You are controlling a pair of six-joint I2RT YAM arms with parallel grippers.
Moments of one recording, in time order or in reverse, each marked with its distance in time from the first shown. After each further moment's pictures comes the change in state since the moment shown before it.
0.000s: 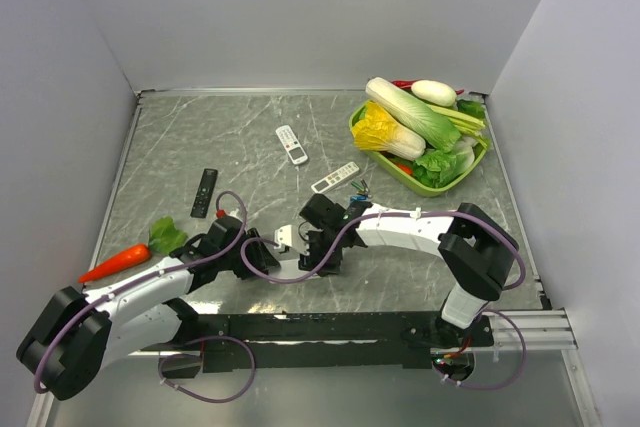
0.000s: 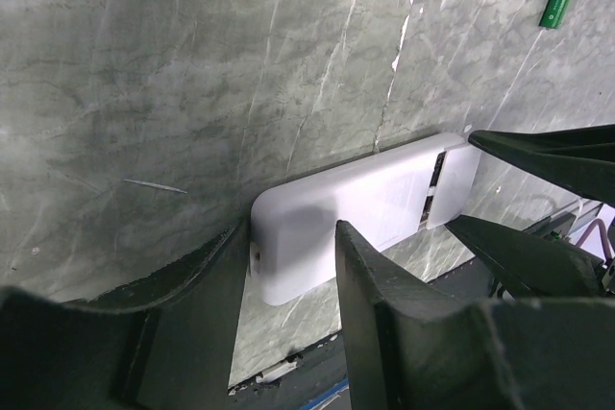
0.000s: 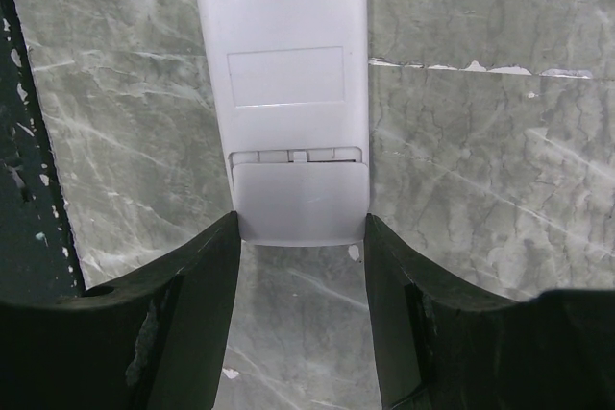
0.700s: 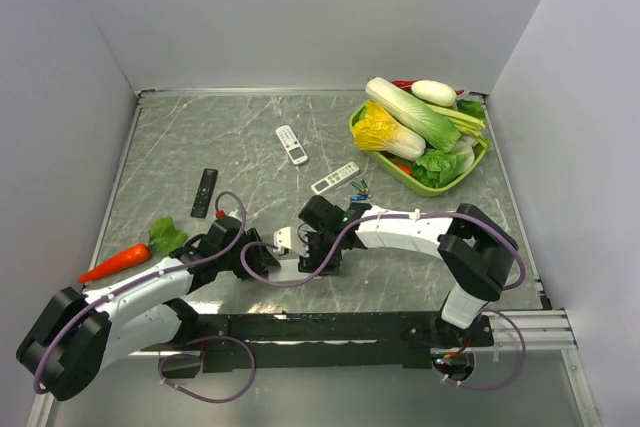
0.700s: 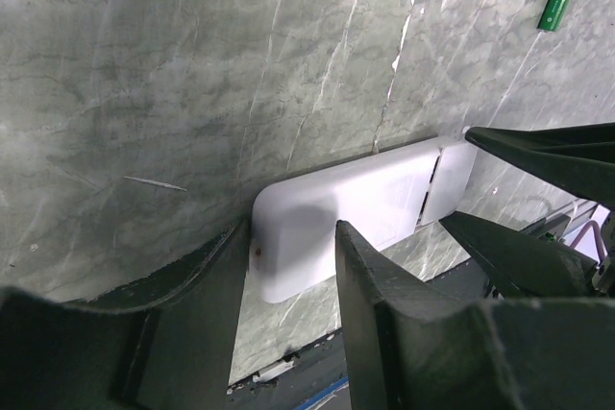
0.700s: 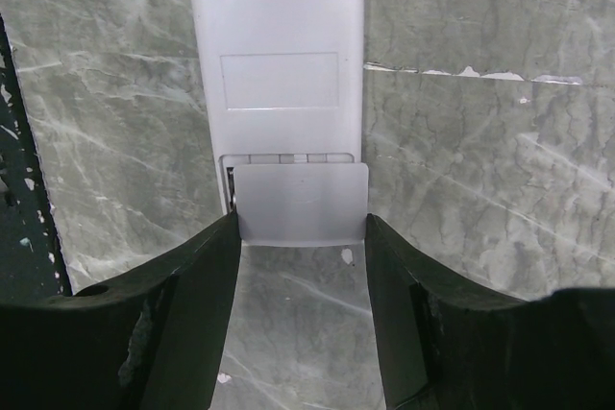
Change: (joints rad) left arm 0.000 -0.004 -0.003 0.000 0.000 -0.015; right arm 0.013 0.000 -0.007 0.019 0.026 -0.013
